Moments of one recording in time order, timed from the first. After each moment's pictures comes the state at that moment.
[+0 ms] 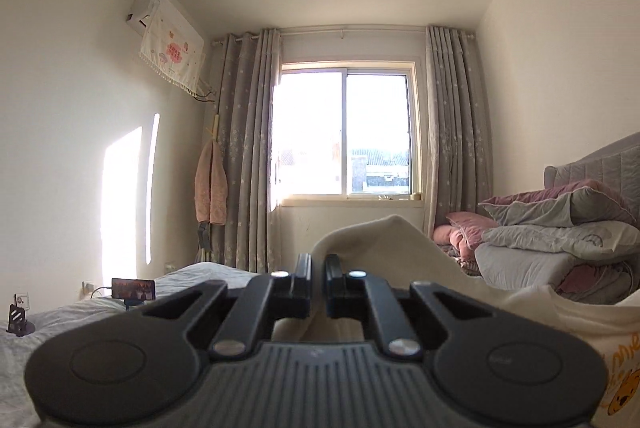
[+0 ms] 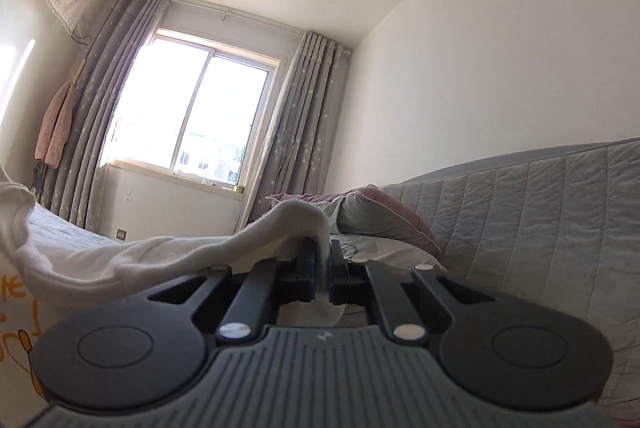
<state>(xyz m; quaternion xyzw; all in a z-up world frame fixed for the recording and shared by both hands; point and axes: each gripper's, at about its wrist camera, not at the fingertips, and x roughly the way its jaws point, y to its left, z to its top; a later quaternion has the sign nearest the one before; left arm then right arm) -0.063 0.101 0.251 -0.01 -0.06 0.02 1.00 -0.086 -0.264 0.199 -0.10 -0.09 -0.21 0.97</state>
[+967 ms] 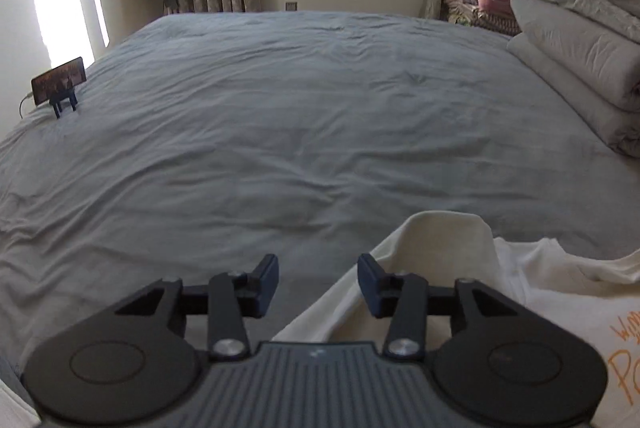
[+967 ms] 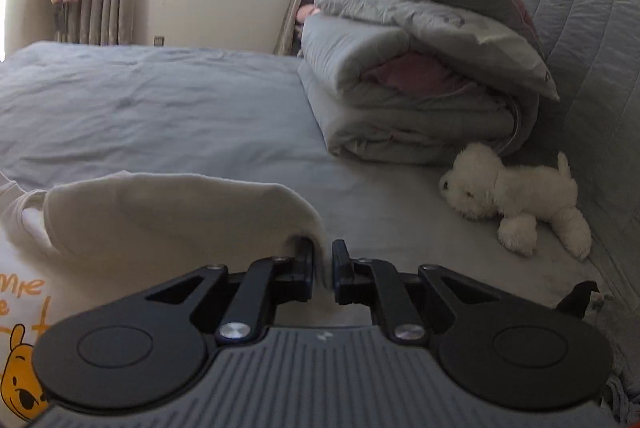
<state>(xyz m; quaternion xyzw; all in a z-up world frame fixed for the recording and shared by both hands) 0.246 0.100 0.082 0.02 0.40 0.02 0.91 0.166 -0.322 0.071 -0.07 0.33 -0.18 0.93</state>
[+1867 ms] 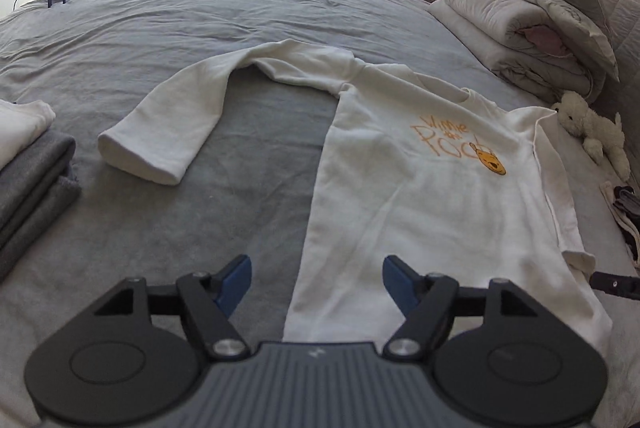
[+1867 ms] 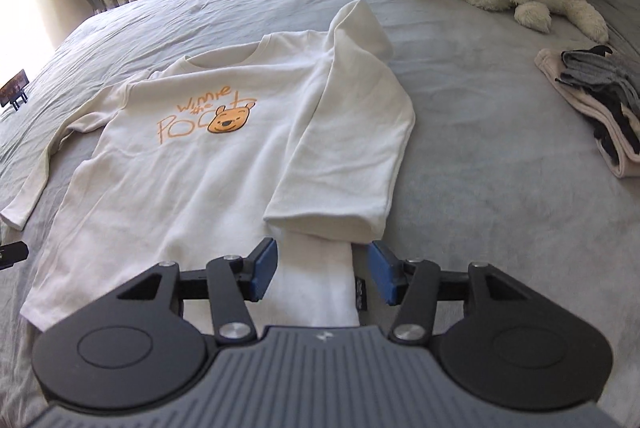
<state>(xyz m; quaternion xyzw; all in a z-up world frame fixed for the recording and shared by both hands) -0.032 0.069 0.054 -0.08 0.42 -0.09 0.90 -0.064 -0.282 0.055 0.11 0.43 -0.06 0.90</state>
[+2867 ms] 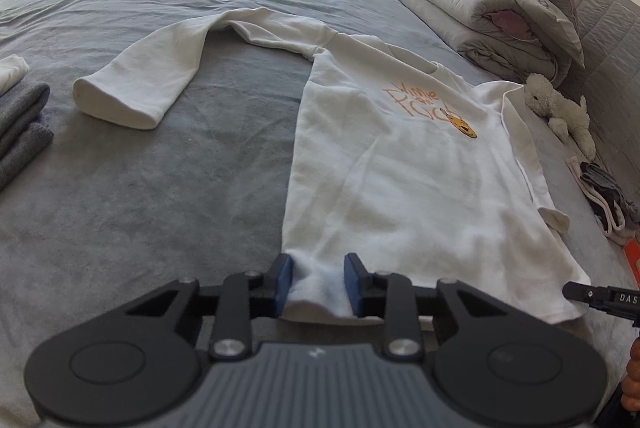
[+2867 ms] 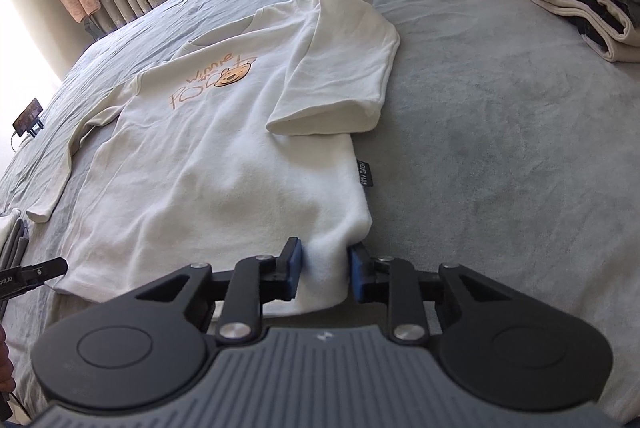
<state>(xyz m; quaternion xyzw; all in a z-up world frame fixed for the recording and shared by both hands) -0.045 0.081 0.028 -0.10 0.43 -0.15 0.89 -0.115 -0.287 0.025 0.18 0.41 -0.05 0.89</state>
